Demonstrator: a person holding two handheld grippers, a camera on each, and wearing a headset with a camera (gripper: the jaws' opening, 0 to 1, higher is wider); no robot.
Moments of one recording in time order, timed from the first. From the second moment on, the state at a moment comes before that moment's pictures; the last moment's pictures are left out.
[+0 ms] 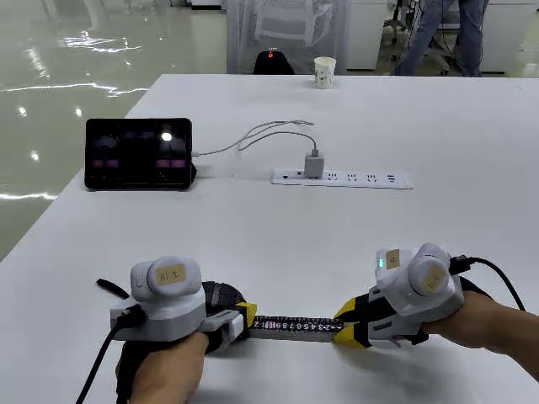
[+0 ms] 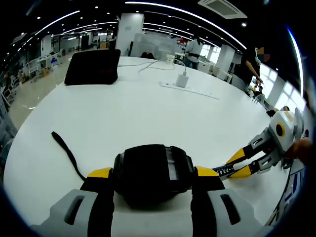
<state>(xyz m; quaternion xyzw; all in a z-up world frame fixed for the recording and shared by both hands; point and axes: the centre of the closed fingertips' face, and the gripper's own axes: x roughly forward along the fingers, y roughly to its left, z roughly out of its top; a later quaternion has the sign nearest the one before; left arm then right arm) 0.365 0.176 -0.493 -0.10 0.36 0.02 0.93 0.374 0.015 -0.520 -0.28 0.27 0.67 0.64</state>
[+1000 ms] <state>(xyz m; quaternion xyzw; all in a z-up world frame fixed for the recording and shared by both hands) 0.365 0.176 -0.493 -0.10 0.36 0.02 0.93 0.371 0.044 -0.520 -0.28 0.26 0.67 0.64</state>
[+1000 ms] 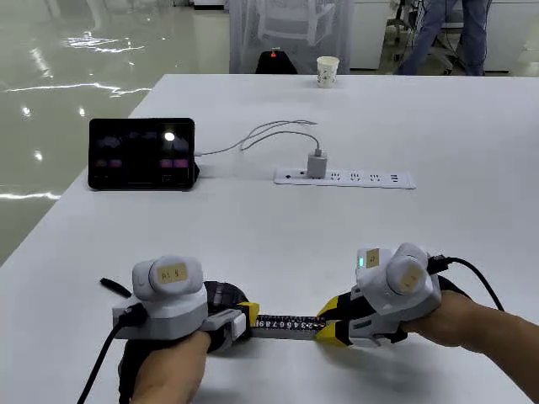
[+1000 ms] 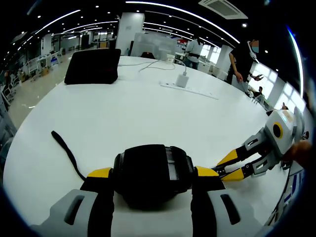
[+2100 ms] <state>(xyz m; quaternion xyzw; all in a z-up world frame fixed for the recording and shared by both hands) 0.365 0.176 -0.493 -0.11 0.36 0.02 0.93 0.367 0.071 -0.520 -0.27 0.25 0.68 0.64</state>
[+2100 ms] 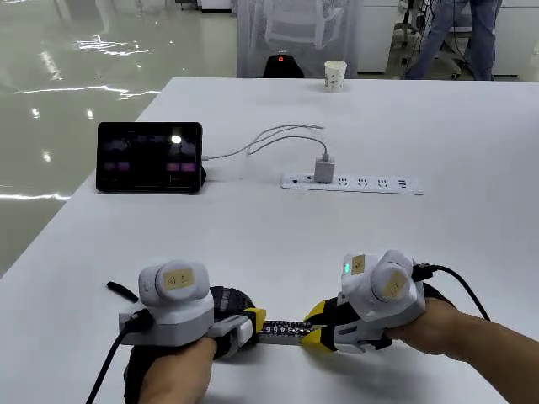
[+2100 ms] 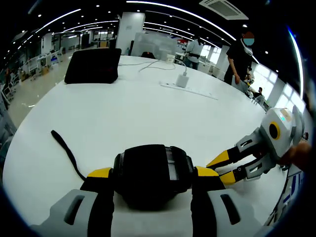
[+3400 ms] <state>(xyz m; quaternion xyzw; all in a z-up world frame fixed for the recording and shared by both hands) 0.366 0.176 -0.493 -0.11 0.36 0.01 0.93 0.359 0.112 -0.521 -0.27 0.23 0.69 0.62</state>
